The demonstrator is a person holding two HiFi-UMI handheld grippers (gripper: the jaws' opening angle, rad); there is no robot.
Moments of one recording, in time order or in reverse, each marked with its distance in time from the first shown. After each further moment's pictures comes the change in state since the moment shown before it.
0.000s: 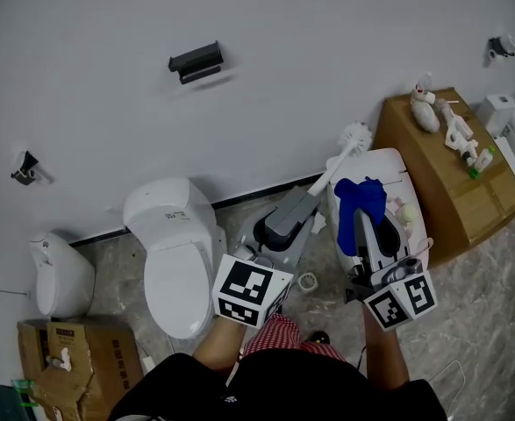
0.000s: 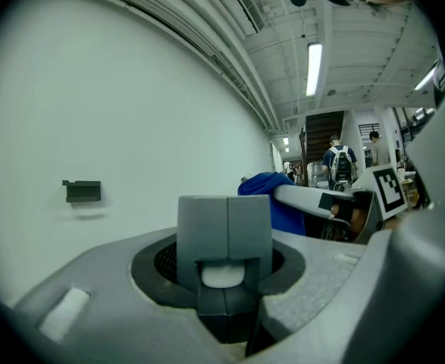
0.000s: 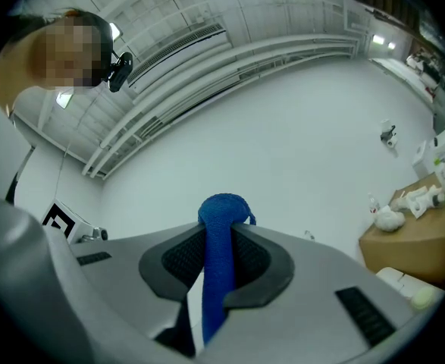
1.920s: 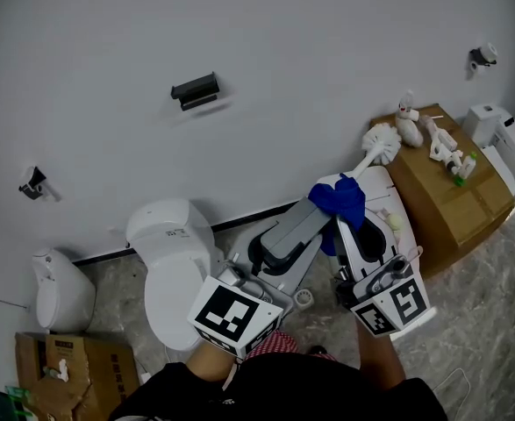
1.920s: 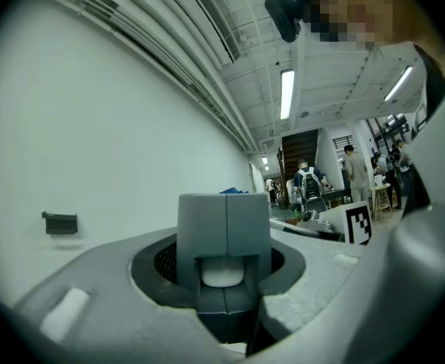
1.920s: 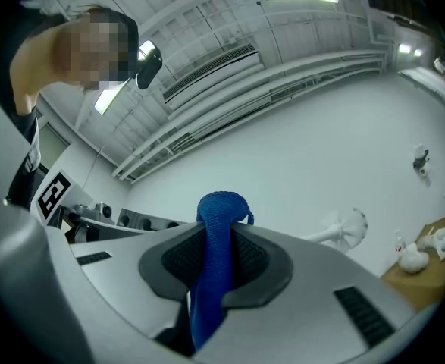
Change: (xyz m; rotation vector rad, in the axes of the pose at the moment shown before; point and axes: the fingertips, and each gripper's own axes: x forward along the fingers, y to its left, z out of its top) left arm -0.063 -0.092 0.089 0.052 -0.172 -0.131; right arm -0.034 0.068 0.070 -0.151 -0.124 0.184
